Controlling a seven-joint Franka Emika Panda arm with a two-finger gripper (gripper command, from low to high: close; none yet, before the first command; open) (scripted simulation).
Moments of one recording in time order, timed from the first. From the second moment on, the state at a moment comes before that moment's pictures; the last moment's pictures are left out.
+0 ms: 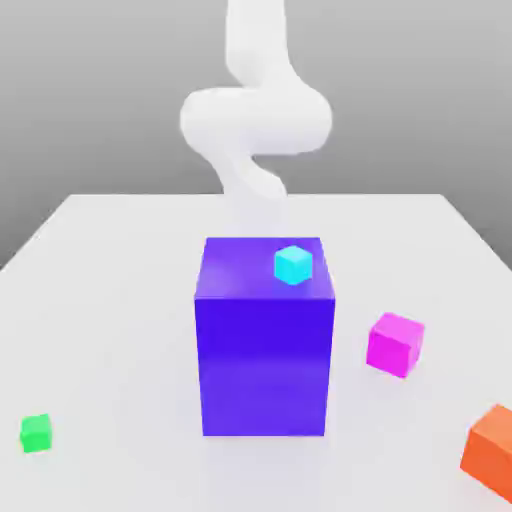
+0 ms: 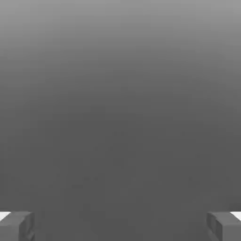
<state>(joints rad) 0.05 -0.74 0.02 -2.37 0.02 2.35 0.77</state>
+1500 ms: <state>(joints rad) 0.70 -0.13 0.10 -2.96 0.02 2.84 0.61</state>
